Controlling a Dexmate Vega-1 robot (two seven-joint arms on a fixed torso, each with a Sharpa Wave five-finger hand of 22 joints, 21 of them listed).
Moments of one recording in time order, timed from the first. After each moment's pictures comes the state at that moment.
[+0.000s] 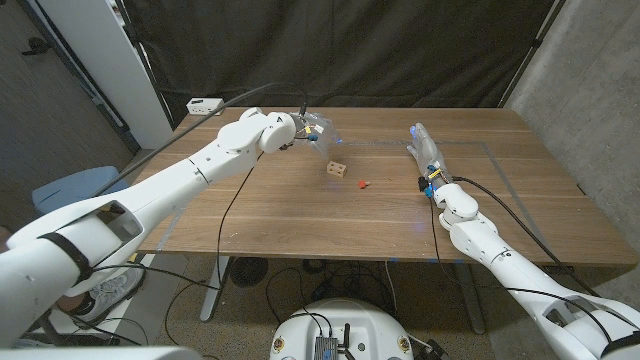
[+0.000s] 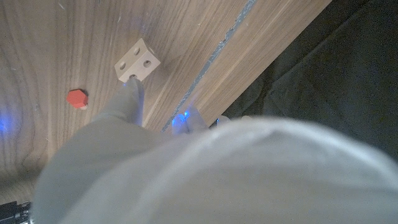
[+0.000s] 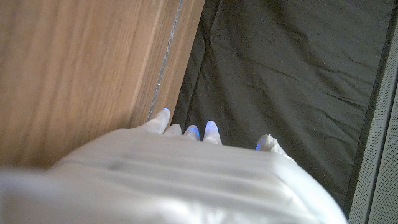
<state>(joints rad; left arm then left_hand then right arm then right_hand) 0.33 0.66 0.88 -1.67 0.91 0.06 -0.51 0.69 -0.10 0.55 -0.16 0.17 0.20 -0.18 0.22 0.18 0.27 -0.21 0.25 0.20 -0.03 0.00 0.19 0.17 -0.16 0.17 0.18 0.17 -0.82 -0.44 -0.41 -1.24 0.56 0.33 -0.09 0.17 0.10 0.23 0.05 0.25 0.11 -0.12 0.19 0.17 -0.05 -0.09 0.18 0.18 -0.12 -0.02 0.19 0.19 0.06 0.02 0.19 0.16</state>
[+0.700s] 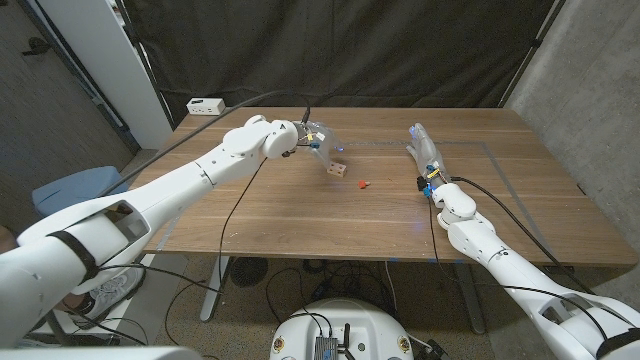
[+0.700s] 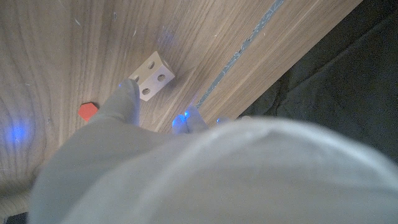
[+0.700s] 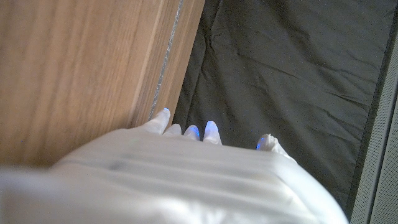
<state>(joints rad) 0.32 0.64 0.92 -1.60 0.89 0.03 -0.48 0.68 -0.11 0.52 -0.15 0.17 0.18 -0.17 0.21 0.18 0.26 -0.20 0.24 0.21 -0.04 0.01 0.18 0.17 -0.16 0.17 0.18 0.17 -0.81 -0.43 -0.41 -1.22 0.55 0.33 -0.10 0.17 0.10 0.24 0.04 0.25 0.11 -0.12 0.19 0.17 -0.05 -0.09 0.18 0.18 -0.12 -0.02 0.19 0.19 0.06 0.02 0.19 0.16</state>
